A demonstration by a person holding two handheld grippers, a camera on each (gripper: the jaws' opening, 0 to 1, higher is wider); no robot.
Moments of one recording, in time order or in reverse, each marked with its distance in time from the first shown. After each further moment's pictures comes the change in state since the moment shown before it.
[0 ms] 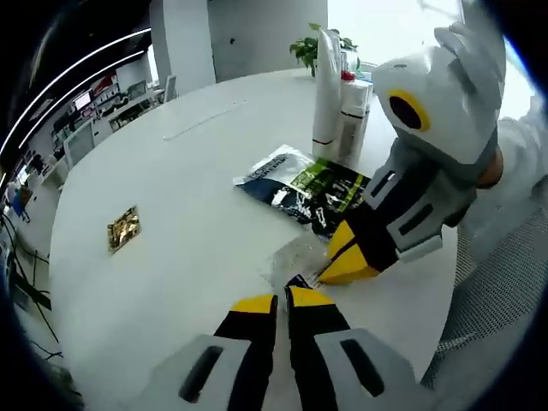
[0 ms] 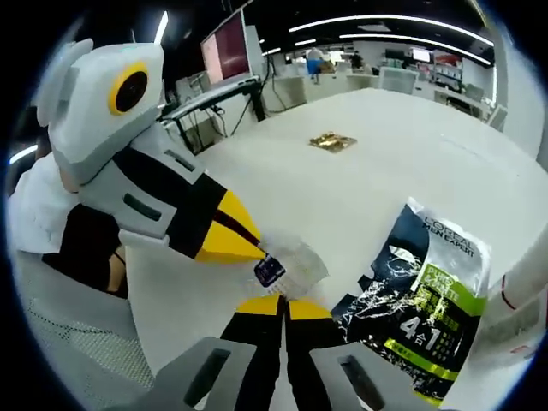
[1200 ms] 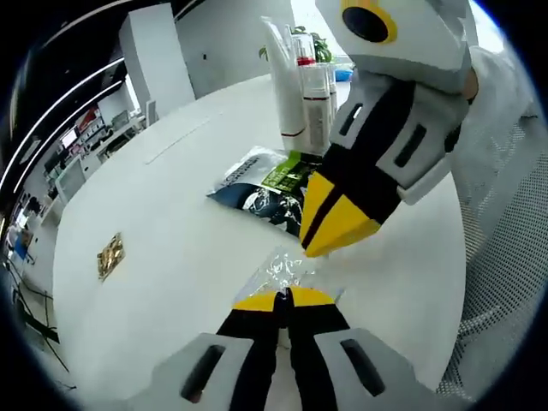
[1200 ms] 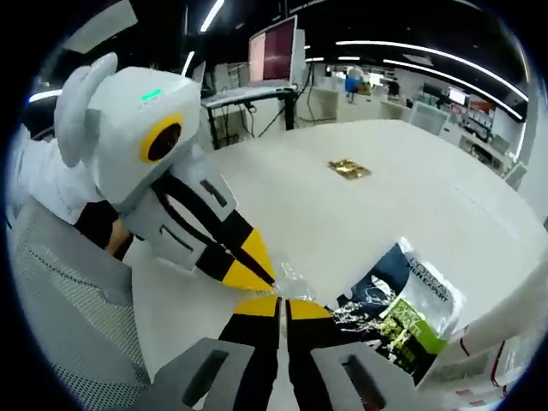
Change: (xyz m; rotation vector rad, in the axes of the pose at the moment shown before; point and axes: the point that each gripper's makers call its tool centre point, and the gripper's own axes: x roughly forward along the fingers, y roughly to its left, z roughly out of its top) left arm 0.022 -0.026 -0.005 0.159 -0.023 -0.020; right arm -0.034 -0.003 0.020 -0.241 -0.073 0.030
